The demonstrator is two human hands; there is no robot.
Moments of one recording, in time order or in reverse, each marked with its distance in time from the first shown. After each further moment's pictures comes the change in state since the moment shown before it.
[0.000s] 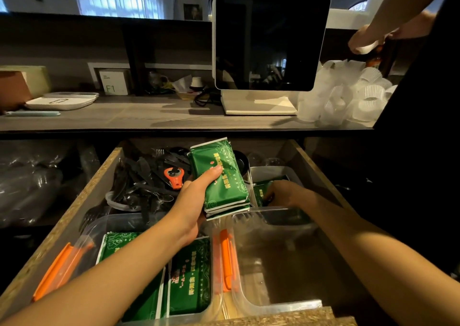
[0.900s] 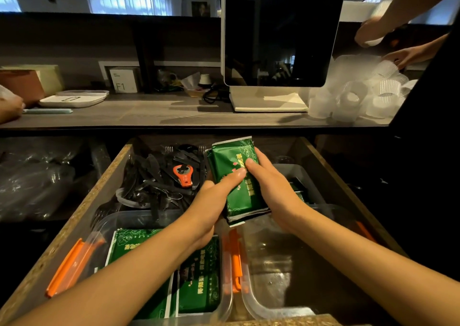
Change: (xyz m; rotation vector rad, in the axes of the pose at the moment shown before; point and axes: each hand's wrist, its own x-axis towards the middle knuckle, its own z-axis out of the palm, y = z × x) left_hand -0.013 -0.002 0.013 0.085 -0.056 0.009; right_hand -0.089 -0.115 -0.021 1.448 0.296 -0.246
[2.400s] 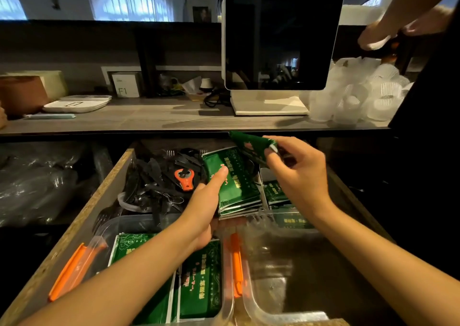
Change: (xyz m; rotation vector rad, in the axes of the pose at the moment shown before) left_hand 0.007 0.001 -0.008 -0.064 0.137 -0.112; right_hand -0.002 -0.021 -0.032 -0.607 0.355 -0.778
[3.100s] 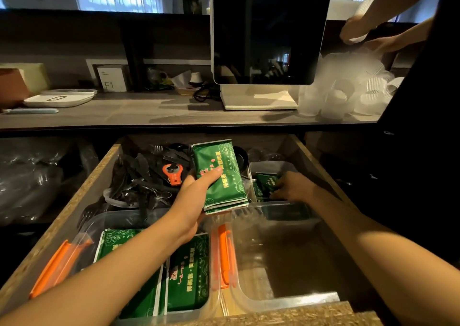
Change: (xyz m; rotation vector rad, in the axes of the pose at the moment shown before) left_hand 0.009 -0.006 -0.004 0.044 -0.019 0.091; right_hand -0.001 0.119 -0.008 -0.696 -0.950 0.590
